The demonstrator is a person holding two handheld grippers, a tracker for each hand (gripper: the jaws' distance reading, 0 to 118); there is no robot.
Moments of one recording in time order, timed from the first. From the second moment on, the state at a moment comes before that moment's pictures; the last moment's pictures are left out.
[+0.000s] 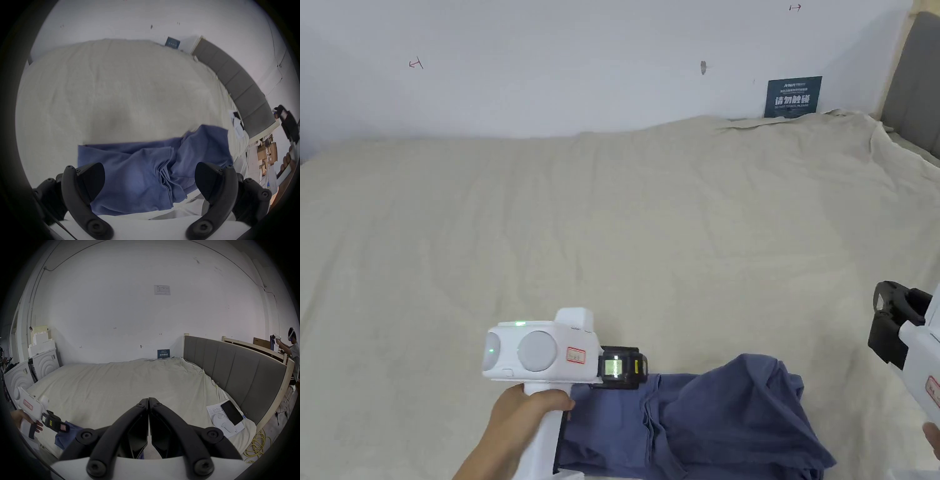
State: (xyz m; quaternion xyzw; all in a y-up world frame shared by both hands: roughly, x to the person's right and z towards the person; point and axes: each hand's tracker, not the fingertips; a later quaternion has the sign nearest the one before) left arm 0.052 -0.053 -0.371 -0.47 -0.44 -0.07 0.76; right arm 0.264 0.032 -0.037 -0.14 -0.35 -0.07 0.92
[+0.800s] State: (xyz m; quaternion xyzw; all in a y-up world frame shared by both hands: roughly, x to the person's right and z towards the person) left arm -0.016 -0.101 -0.356 -0.34 -0.38 -0.05 0.86; right arm 0.264 0.032 -0.037 -0.15 -0.35 -0.07 0.92
